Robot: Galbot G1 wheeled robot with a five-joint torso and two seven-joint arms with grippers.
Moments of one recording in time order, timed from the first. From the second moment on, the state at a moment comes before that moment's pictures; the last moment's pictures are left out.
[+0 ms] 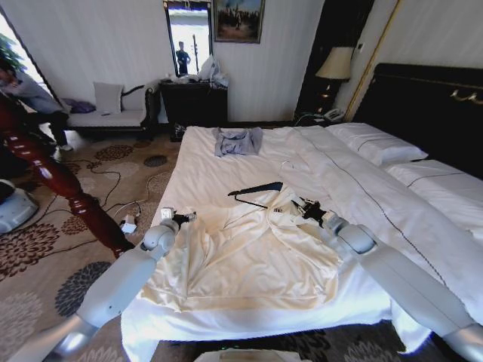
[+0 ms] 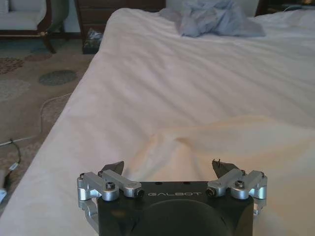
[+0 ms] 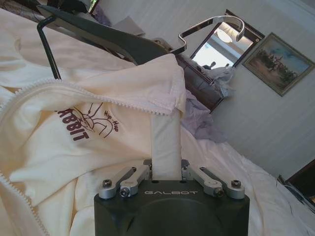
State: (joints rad) left arm 0.72 -0.95 -0.01 -1.58 -0.91 0.50 -0.42; right arm -0.82 0.64 0.11 1.58 0.23 -0.02 -0.16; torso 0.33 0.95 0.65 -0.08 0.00
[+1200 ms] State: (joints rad) left arm 0.66 -1.04 0.02 -1.36 -0.67 0.29 -0.29; right arm -0.82 0.65 0.08 1.60 0.23 -0.04 -0.15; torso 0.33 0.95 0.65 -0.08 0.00
